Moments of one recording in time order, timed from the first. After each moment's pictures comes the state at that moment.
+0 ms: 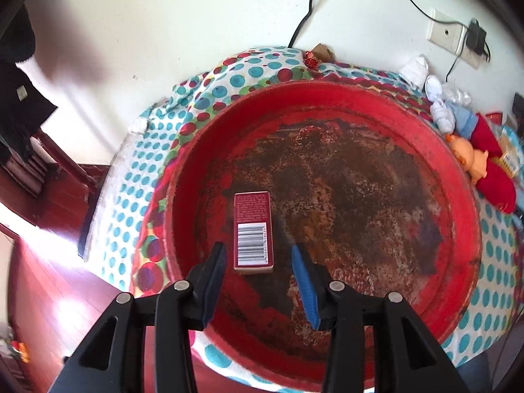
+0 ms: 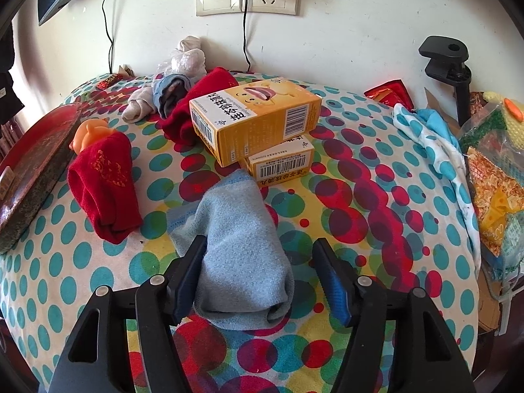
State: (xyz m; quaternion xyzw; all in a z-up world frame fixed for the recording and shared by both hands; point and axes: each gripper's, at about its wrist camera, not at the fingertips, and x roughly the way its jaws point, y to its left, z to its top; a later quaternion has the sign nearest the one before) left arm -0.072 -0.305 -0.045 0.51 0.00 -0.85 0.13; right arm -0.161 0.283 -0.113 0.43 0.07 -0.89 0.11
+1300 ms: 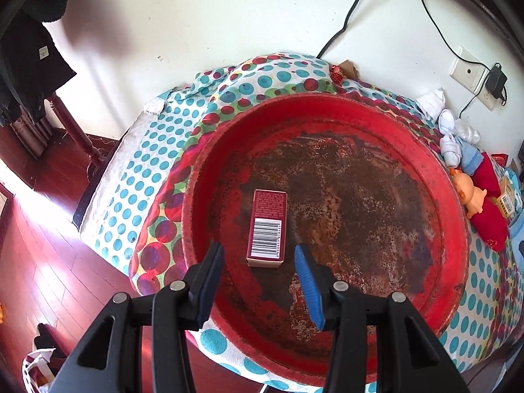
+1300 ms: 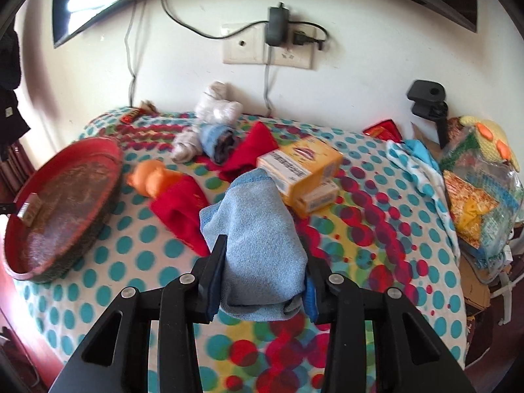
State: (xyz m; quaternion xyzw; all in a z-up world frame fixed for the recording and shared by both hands) left arm -0.059 -0.326 -0.039 0.50 0.10 -0.85 0.16; right arm -0.105 0.223 -0.042 0.38 0.04 -0.92 0.11
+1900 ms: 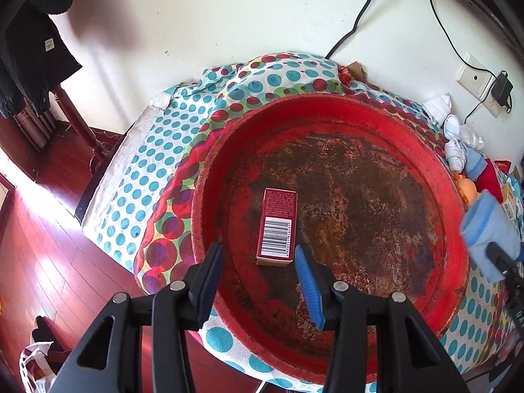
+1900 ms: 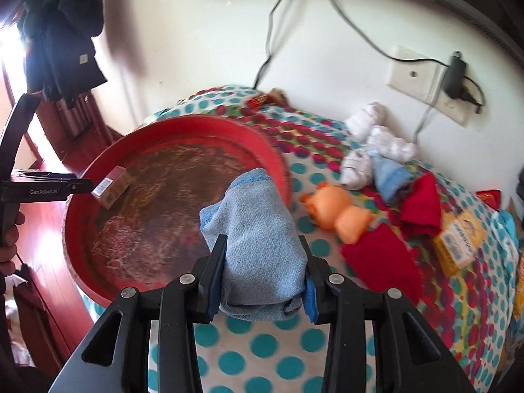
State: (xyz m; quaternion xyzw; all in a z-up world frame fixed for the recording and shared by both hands) left arm -0.056 -0.332 -0.038 0.50 0.11 -0.84 0.17; right arm -0.101 0.047 -0.038 0.40 0.12 -0.86 0.27
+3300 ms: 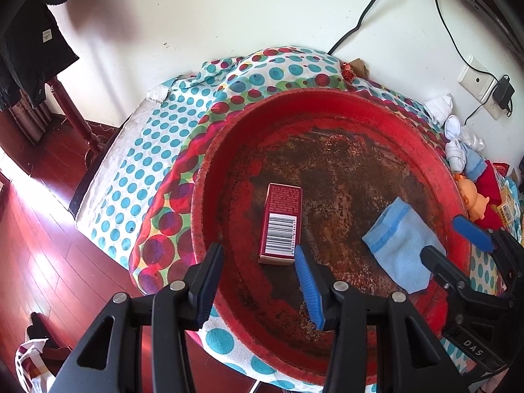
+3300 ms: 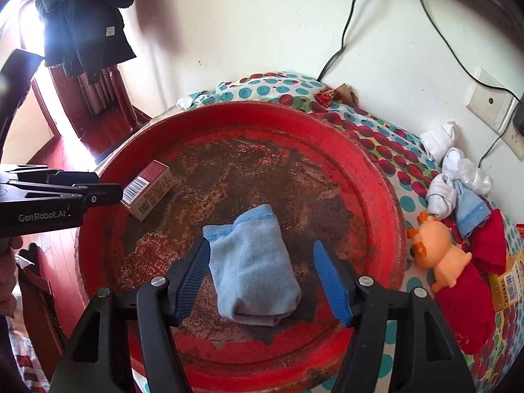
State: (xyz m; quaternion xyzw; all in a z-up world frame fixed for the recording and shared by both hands) left arm -0.057 -0.339 -0.048 0.51 0.12 -0.84 0.16; right arm -0.094 -0.038 -0.060 0.40 0.14 -0.85 0.31
